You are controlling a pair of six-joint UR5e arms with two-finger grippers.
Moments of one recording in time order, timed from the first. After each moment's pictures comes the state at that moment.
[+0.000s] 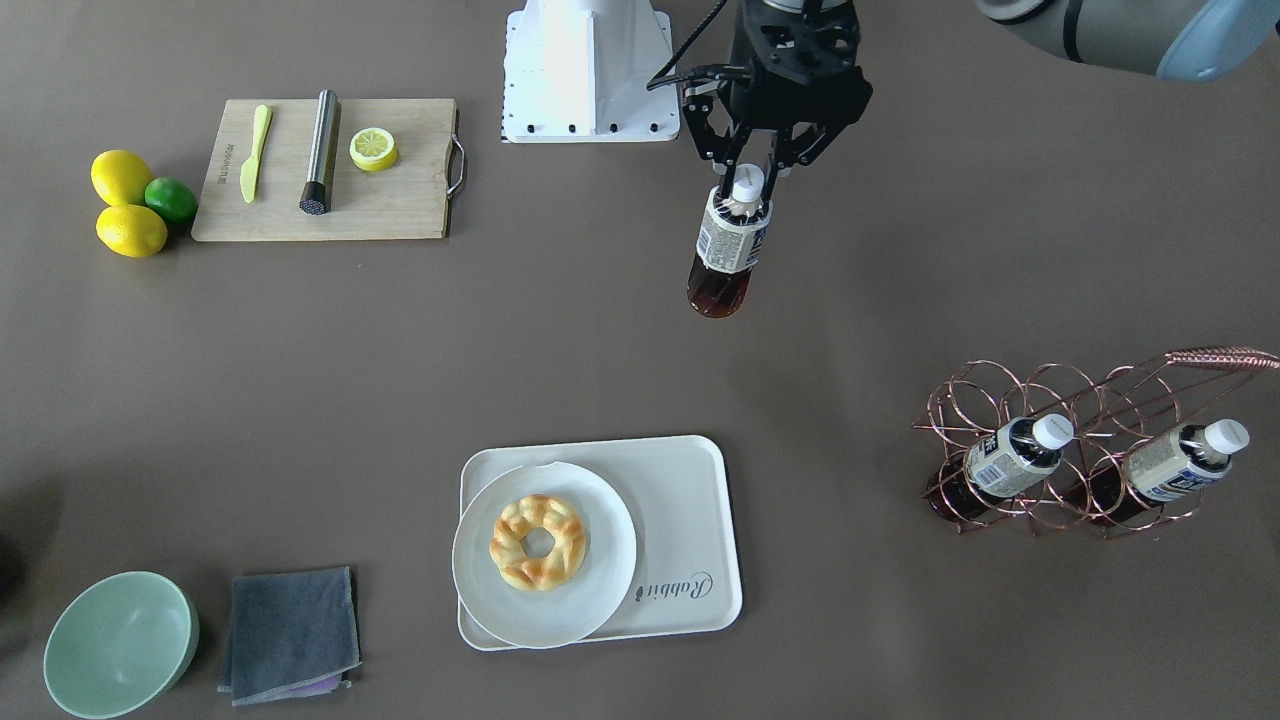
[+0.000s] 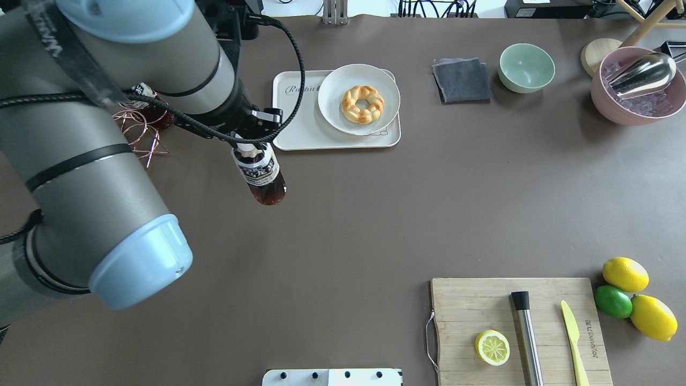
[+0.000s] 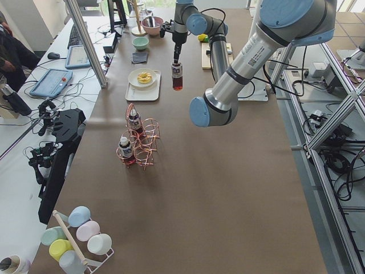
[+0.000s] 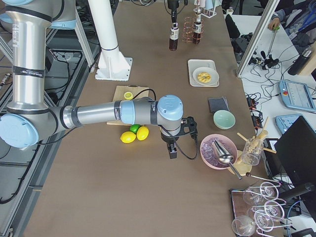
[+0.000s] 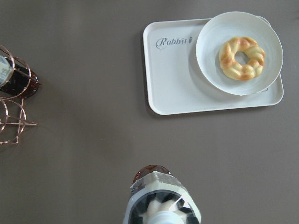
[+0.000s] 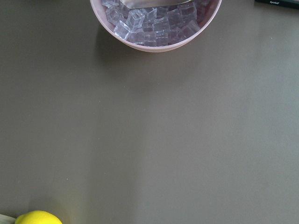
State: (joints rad) left arm -0.71 -2.38 -2.05 -1.06 -1.92 -1.00; right arm 1.62 -1.68 1.87 -1.72 2.39 -0.22
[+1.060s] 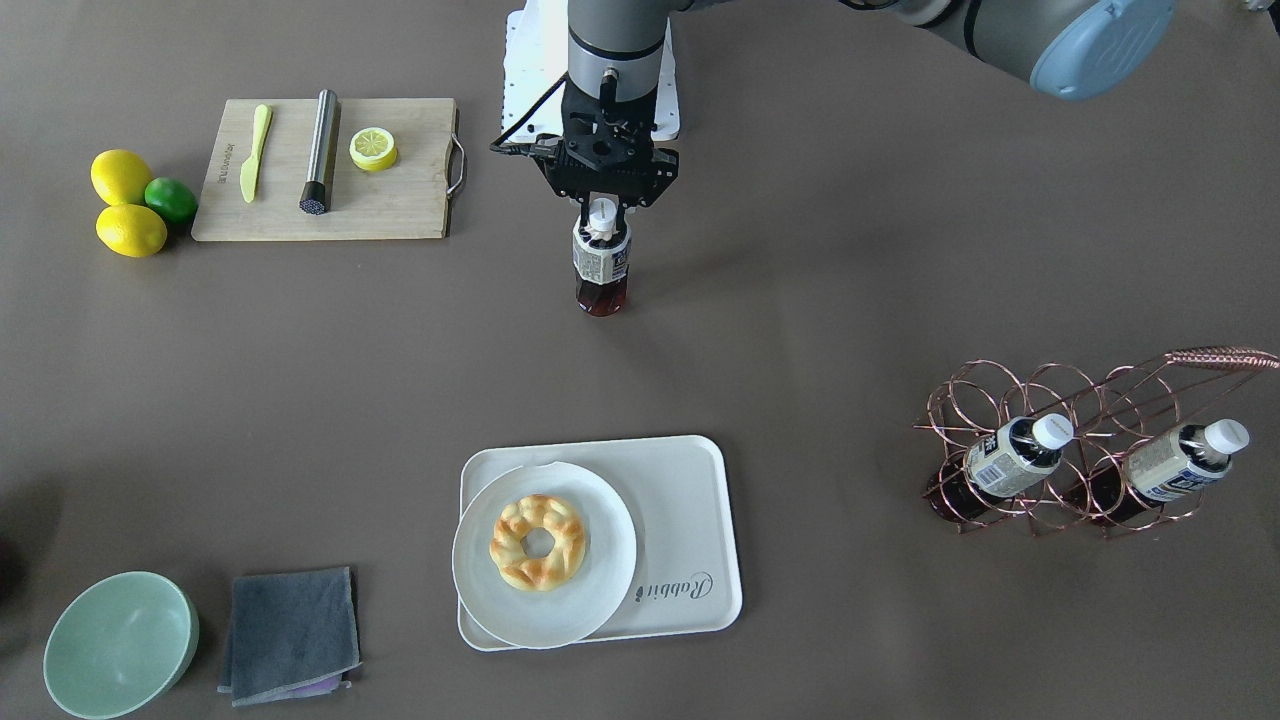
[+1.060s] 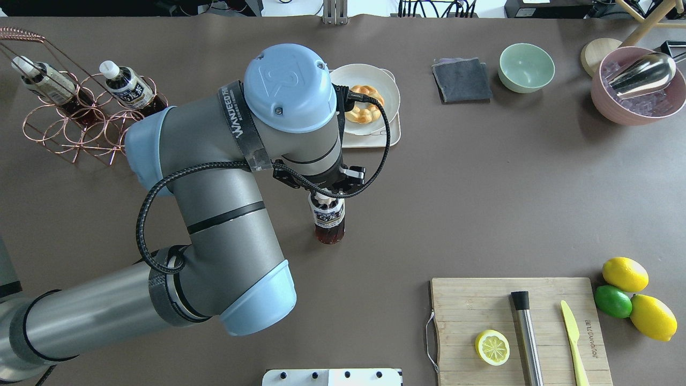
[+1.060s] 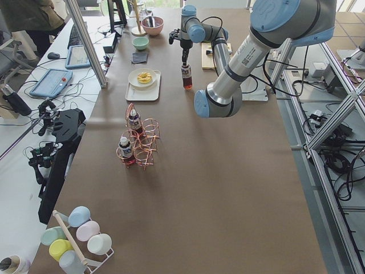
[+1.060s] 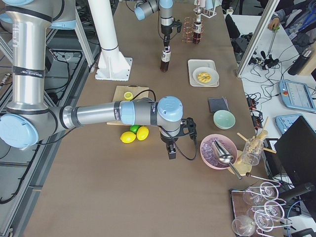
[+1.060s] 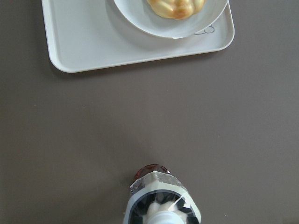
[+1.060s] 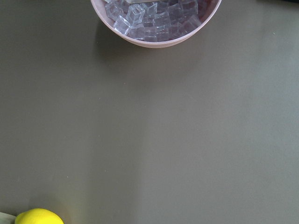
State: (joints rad) left arm -0.53 -2.48 -1.79 -1.27 -1.88 -1.09; right arm 1.61 -1.68 1.86 -1.73 2.39 -0.21
